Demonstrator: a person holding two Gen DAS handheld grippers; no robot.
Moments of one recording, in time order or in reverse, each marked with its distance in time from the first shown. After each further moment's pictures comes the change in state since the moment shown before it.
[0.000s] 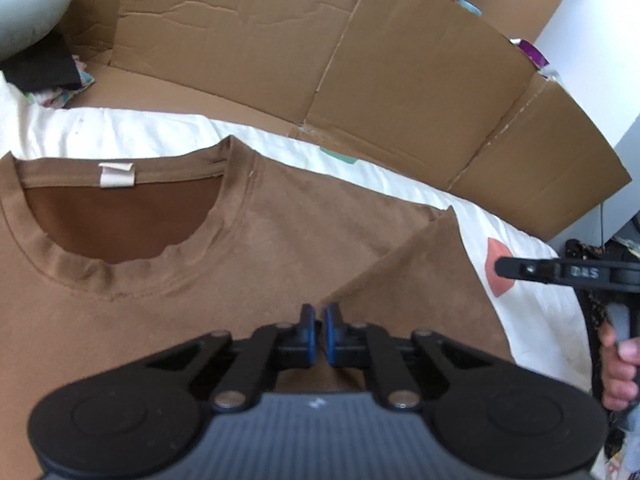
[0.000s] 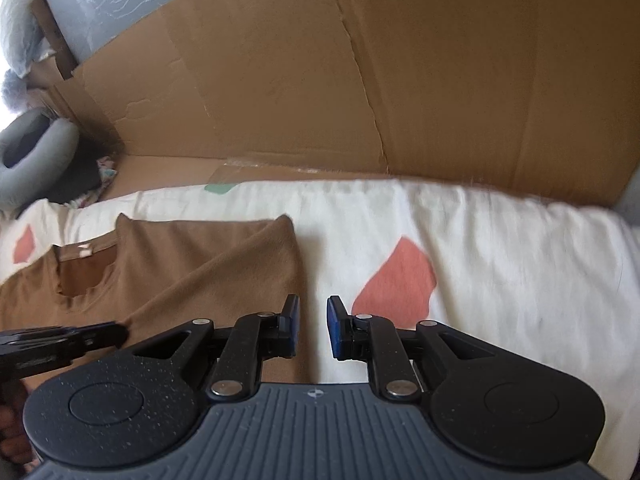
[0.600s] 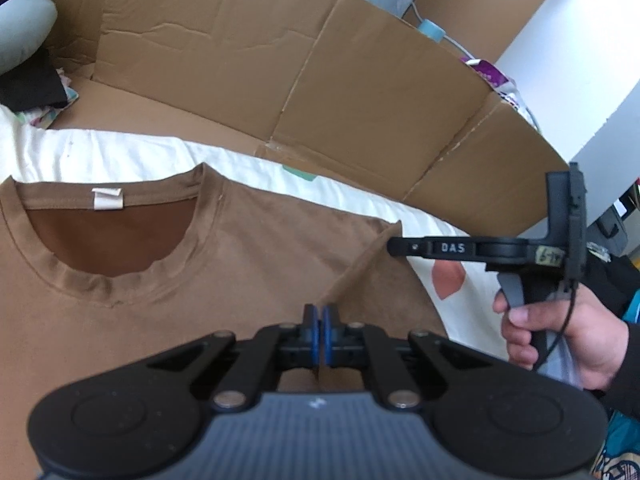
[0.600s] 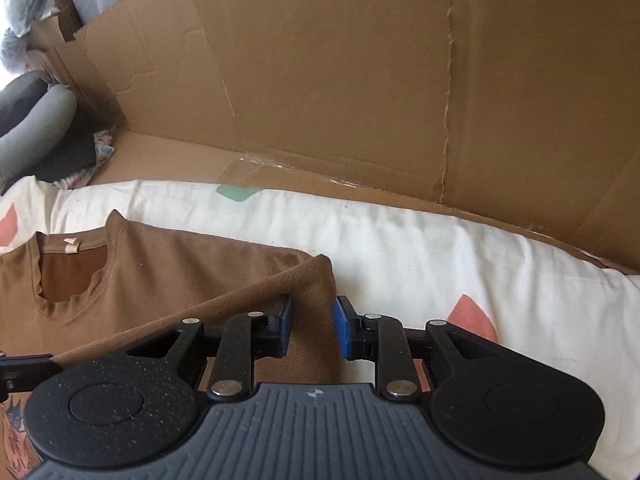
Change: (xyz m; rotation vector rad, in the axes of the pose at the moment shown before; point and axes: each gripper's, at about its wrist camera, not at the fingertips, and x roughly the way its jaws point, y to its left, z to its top) left arm -0.029 -0.009 0.017 -0.006 0.020 -0.077; right arm 0.047 0.035 0.030 -0.105 0.053 -0.019
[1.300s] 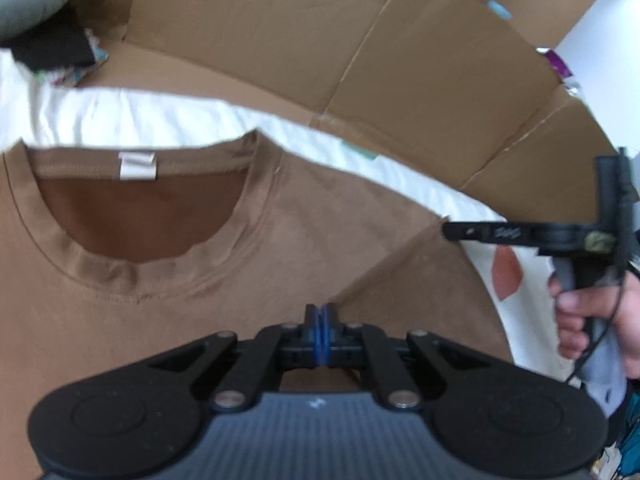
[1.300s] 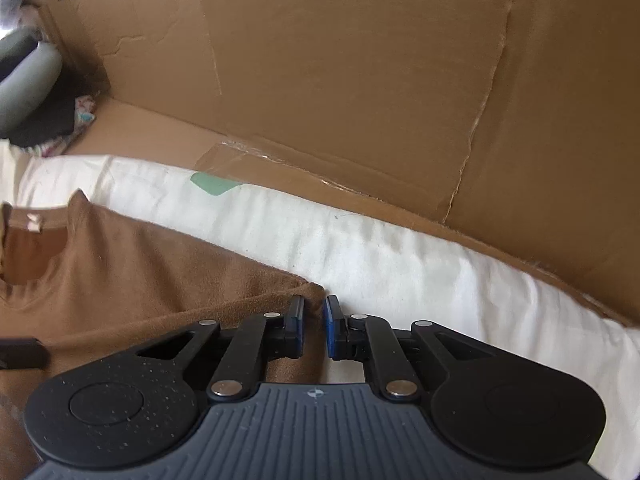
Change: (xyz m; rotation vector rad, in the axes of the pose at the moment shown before) left arm 0.035 0.032 0.003 -0.079 0.063 0.082; right arm 0.023 -0.006 0.018 -0.065 0.062 -0.031
